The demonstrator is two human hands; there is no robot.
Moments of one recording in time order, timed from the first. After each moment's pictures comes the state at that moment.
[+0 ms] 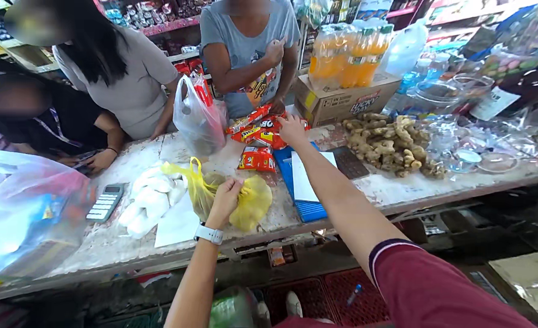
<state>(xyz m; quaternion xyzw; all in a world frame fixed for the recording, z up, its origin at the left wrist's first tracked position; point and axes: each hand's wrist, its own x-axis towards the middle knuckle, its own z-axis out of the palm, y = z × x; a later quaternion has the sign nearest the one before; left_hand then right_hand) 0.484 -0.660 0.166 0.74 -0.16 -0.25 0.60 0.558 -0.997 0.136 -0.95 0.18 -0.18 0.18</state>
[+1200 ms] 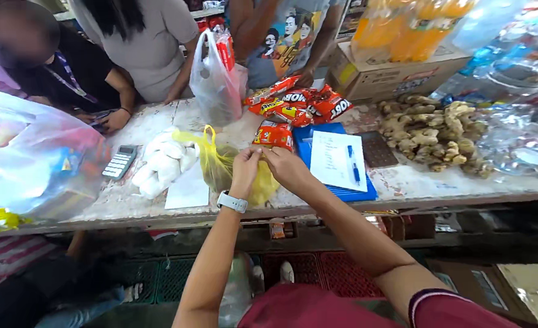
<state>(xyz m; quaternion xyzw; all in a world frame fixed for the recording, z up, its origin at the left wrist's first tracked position) 0.464 -0.678 0.162 0.76 -0.12 -0.15 0.62 0.410 -0.813 0.158 -0.95 -0.08 -0.20 0.23</state>
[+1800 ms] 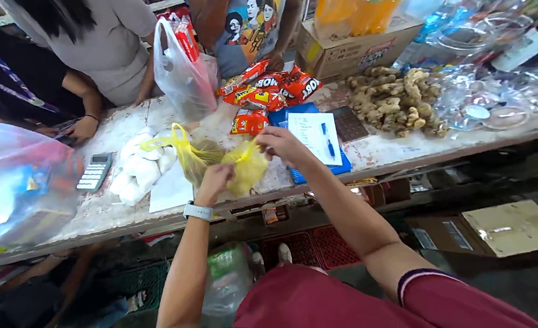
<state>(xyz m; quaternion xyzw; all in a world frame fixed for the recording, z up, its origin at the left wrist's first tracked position) 0.465 -0.639 0.138 0.83 -0.14 -0.25 0.48 0.387 -0.849 0.172 -0.77 0.07 -0.02 0.63</state>
